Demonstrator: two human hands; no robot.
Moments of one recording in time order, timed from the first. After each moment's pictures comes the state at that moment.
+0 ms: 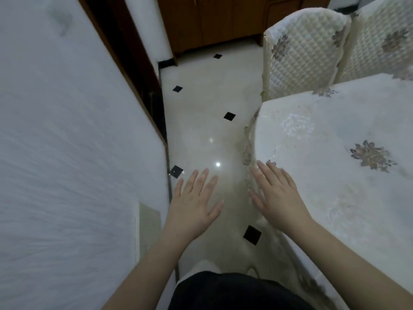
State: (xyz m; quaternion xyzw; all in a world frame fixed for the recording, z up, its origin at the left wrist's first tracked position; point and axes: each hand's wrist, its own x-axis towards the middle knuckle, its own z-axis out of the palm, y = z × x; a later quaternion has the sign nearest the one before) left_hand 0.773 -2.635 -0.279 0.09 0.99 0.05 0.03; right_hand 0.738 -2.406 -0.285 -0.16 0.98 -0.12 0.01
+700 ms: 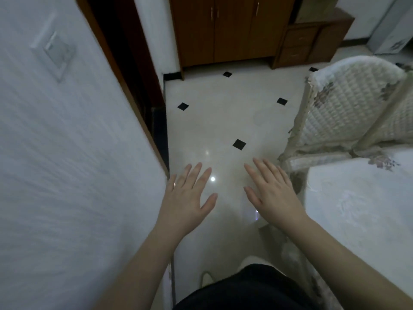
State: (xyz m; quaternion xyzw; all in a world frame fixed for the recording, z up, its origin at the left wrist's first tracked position) left_hand 0.475 -2.807 -0.275 0.07 0.99 0.12 0.00; right_hand 0.433 -2.571 -0.275 -0.18 0.98 -0.09 -0.01
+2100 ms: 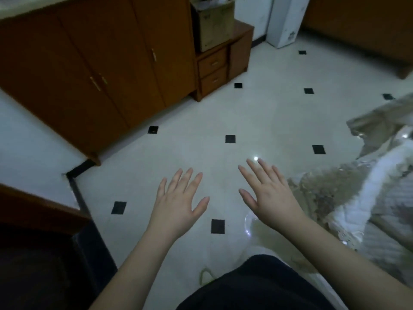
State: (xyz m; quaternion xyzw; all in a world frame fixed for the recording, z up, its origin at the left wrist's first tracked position) left_hand -0.380 -2.728 -0.278 0.31 0.95 0.05 0.07; right_hand -0.290 -2.501 -0.281 0.08 0.99 -0.08 -0.02
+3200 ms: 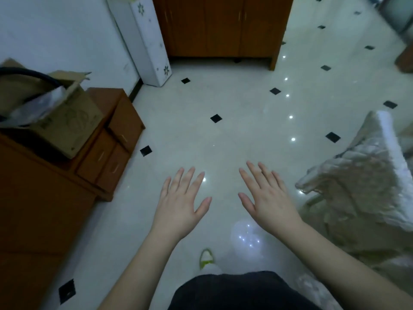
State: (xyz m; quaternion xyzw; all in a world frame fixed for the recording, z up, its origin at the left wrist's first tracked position) left_hand -0.848 -2.151 -0.283 0.62 0.78 0.08 0.04; right_hand -0.639 -2.041 -0.289 0.41 0.91 -0.05 -0.07
